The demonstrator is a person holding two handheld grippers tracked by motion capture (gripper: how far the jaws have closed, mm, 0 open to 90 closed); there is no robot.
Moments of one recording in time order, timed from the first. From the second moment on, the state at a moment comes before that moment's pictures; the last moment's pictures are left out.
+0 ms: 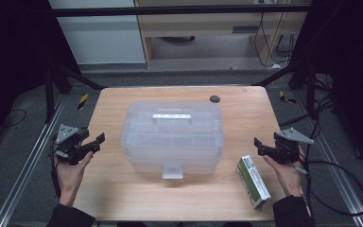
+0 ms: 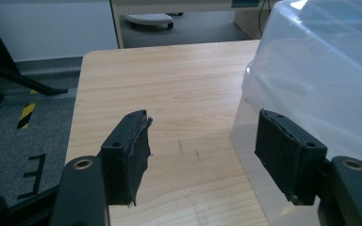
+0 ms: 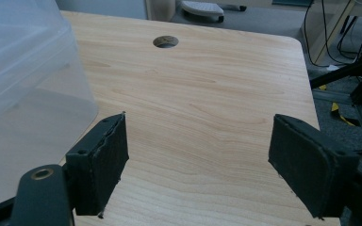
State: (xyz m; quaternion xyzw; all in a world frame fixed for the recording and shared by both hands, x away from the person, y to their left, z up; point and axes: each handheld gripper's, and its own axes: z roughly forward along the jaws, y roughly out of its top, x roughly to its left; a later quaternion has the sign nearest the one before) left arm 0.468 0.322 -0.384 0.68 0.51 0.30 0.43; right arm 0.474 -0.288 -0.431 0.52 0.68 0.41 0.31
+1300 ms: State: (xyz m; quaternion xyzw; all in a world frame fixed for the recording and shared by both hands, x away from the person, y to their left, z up) left arm 0.482 0.259 -0.301 0.77 0.35 0.38 0.37; right arm 0.476 -0.285 -0.425 0.50 0.69 0.41 0.32
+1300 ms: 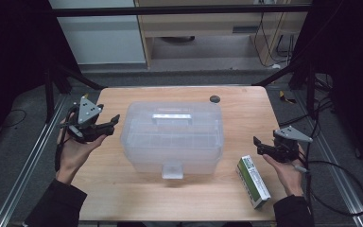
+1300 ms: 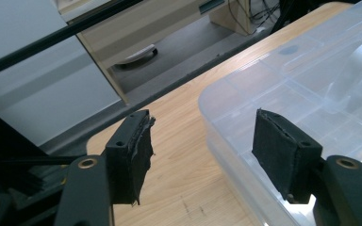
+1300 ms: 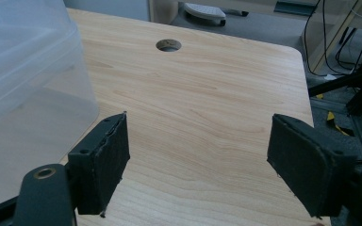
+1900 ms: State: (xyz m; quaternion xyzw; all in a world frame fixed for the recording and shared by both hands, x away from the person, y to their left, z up) left arm 0.484 0.223 -0.289 0.81 0.28 0.39 0.33; right arm 0.475 -0.284 -0.425 0.50 0.69 0.40 0.33
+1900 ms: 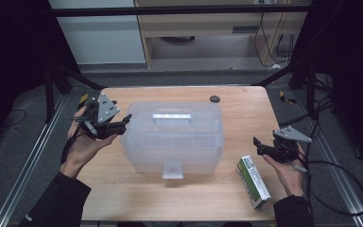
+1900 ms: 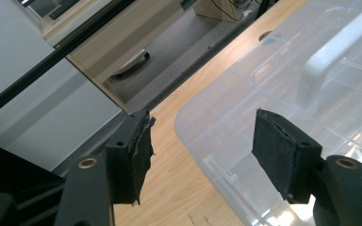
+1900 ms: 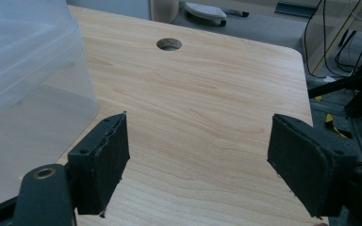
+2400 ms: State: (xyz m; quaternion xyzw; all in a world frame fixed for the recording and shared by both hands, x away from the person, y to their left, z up) left arm 0.482 0.205 -0.281 0.83 0.23 0.40 0.30; right arm 0.475 -0.283 -0.427 0.49 0.70 0.40 0.33
